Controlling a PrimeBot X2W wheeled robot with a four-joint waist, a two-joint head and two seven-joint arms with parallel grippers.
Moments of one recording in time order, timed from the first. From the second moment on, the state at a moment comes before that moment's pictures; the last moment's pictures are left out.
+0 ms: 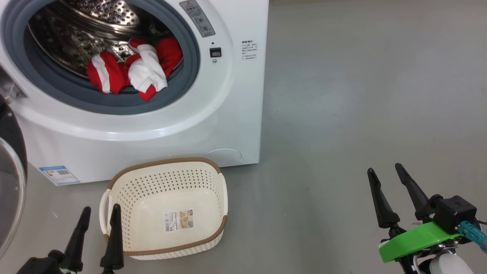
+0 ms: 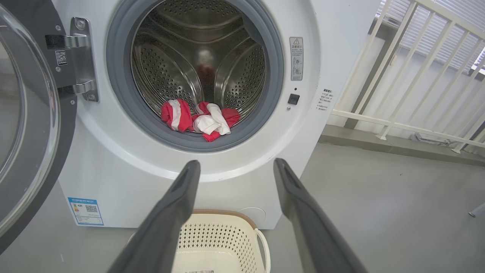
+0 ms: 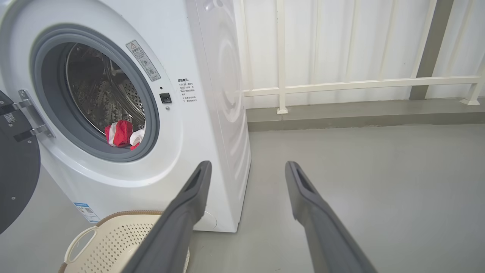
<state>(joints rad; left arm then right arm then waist) 0.00 0.10 0.07 0.16 -0.38 -0.13 -0.26 -0.08 -0.13 0.05 0.24 0.37 0.12 -0.25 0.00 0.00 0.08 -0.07</state>
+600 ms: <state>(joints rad) 0.00 0.10 0.07 0.15 -0.38 -0.13 -0.26 -0.08 -0.13 0.05 0.24 0.37 0.12 -0.25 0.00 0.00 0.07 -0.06</state>
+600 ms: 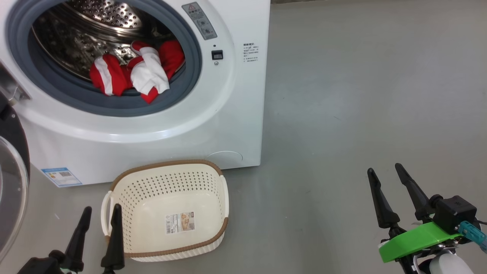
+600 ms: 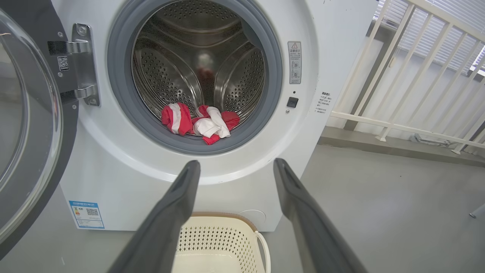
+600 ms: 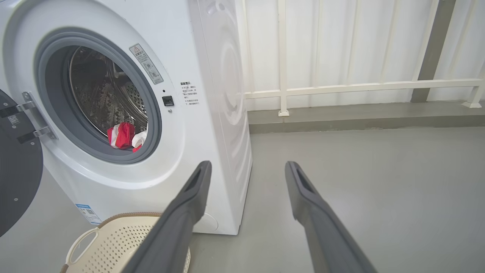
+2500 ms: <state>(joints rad) -0.07 0.10 0.08 0.18 -0.33 -0.13 -0.26 -0.10 -0.12 0.07 0.23 0.37 0.12 -0.25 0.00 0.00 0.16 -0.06</state>
